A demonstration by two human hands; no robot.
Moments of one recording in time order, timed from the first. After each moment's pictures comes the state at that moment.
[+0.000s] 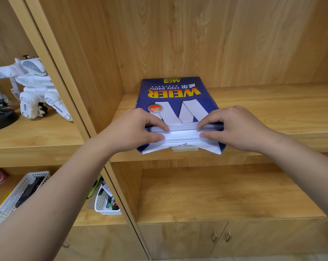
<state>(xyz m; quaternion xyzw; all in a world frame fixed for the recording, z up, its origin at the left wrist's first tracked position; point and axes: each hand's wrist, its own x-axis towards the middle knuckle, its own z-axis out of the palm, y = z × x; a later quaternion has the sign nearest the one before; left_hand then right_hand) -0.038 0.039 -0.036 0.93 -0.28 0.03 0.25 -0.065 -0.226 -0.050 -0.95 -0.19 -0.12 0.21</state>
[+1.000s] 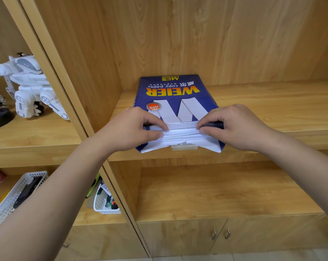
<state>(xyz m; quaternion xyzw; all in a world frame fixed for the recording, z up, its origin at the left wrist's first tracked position) -0.038 0.041 -0.036 0.92 -0.29 0.04 0.25 -0.066 -0.227 -0.053 -0.94 -0.22 -0.15 0.20</state>
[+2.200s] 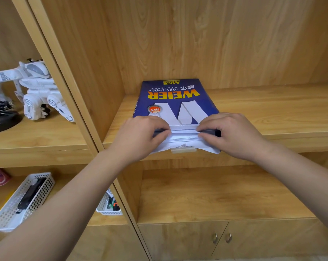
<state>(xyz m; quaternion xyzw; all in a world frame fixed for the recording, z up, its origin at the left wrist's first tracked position) -0.055 0.024 -0.055 0.92 -0.29 0.19 0.18 -0.075 -0.223 -0.067 -0.93 -0.24 -0.22 0.17</state>
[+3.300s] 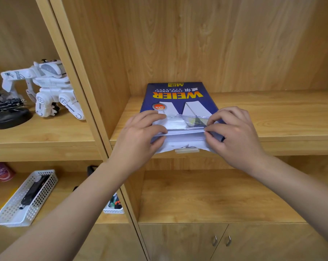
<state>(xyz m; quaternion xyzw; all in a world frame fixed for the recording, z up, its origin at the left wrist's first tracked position) -0.062 0.045 -0.083 0.86 -0.34 0.34 0.18 -0.090 -0.210 -0.080 -0.86 -0.22 -0.44 0.12</state>
